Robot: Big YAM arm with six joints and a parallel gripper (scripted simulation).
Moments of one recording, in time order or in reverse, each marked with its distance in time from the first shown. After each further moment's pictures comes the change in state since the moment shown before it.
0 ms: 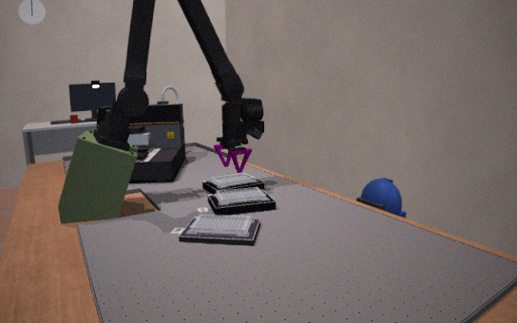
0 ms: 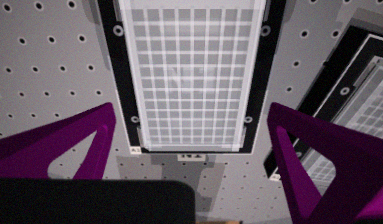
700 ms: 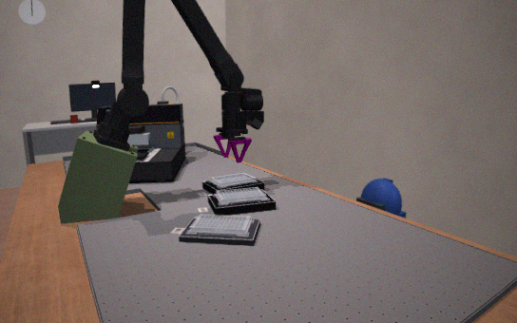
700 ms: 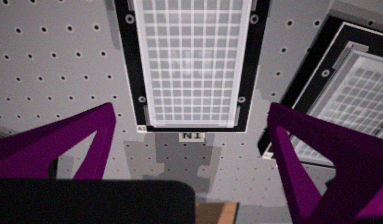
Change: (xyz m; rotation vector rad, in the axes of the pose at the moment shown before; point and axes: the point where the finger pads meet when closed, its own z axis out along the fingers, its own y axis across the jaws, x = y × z) arm 0.000 0.000 -0.032 0.000 0.000 0.000
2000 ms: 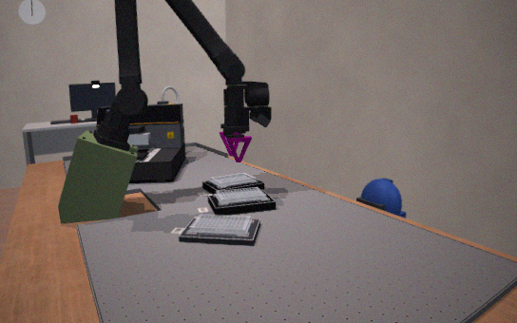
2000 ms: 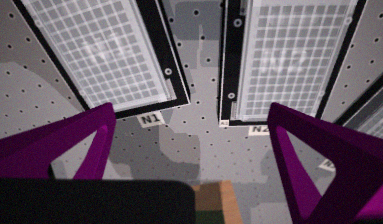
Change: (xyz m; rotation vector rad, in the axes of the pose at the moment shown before) arm 0.027 -0.076 -0.019 -0.001 0.001 0.258
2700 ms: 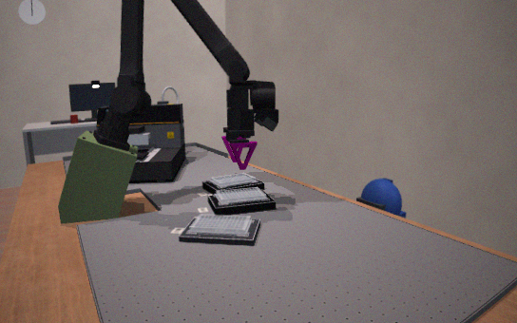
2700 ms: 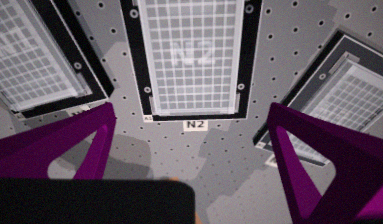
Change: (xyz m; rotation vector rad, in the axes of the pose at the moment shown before) arm 0.008 -0.089 0.001 0.004 0.001 0.006
